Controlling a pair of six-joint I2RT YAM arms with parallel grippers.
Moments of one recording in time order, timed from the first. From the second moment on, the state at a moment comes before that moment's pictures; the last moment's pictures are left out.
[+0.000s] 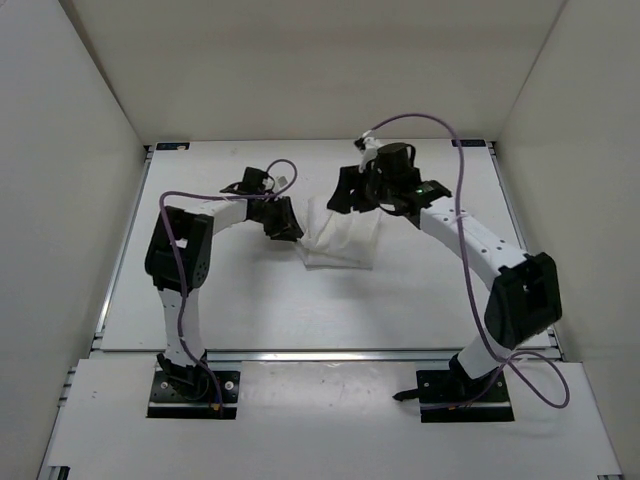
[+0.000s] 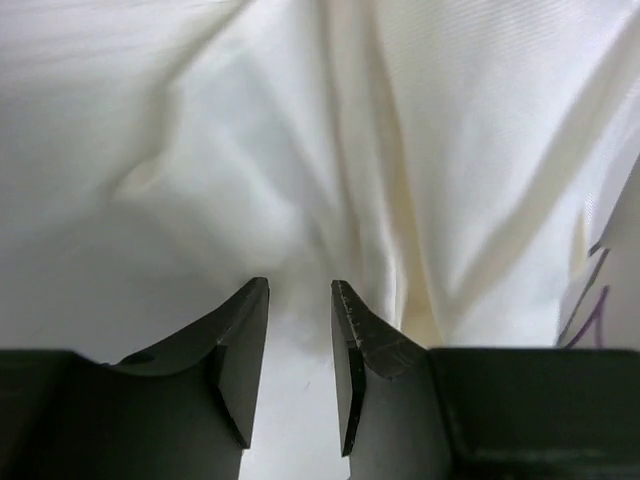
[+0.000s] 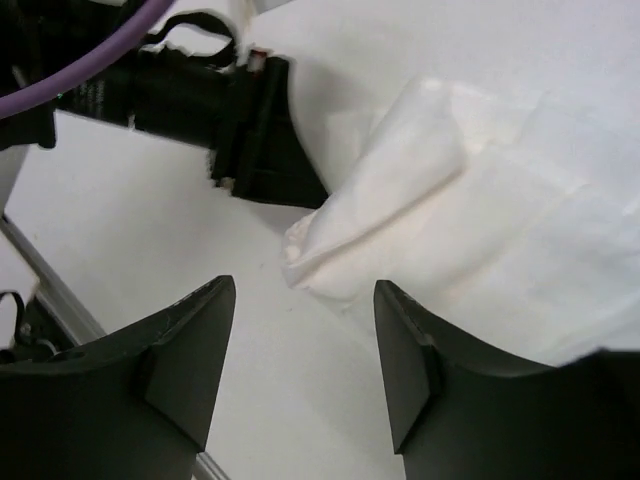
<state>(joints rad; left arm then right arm) -0.31 2.07 1.38 -0.36 0.56 -0.46 0.50 1.64 1.36 -0.33 -0.37 0.31</state>
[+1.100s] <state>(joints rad) -0.59 2.01 1.44 -0.25 0.00 -0.42 0.39 1.90 1.26 -0.25 -0.36 0.29</state>
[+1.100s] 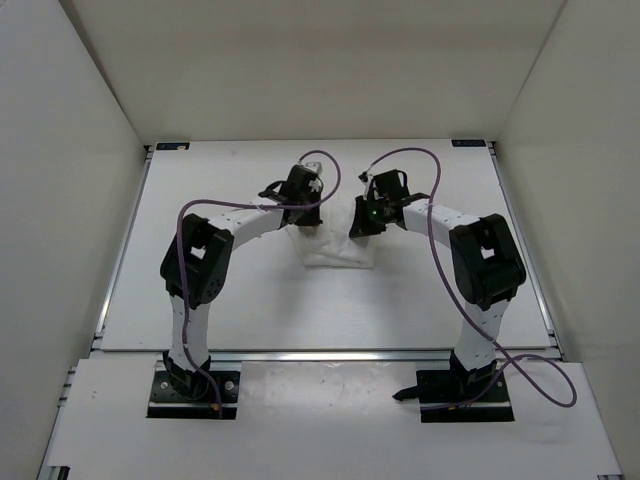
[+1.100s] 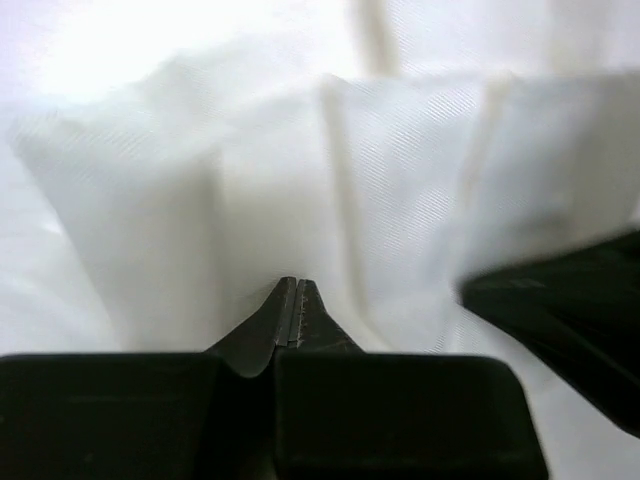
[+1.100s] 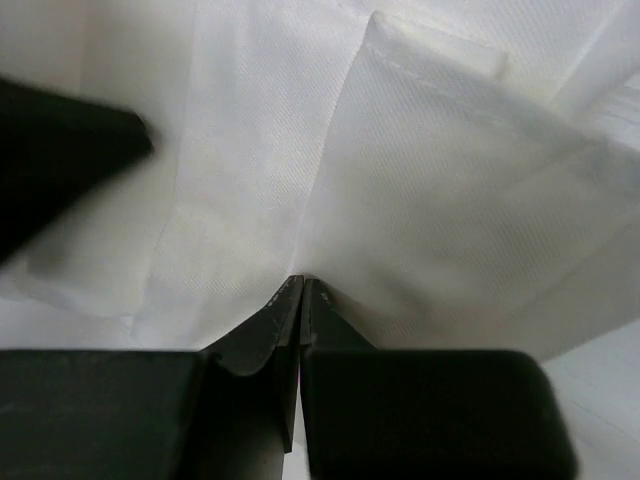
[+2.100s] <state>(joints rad) -0.53 1.66 1.19 -0.18 0.20 -0.37 0.36 1.72 1.35 -0.33 -0.31 0.31</state>
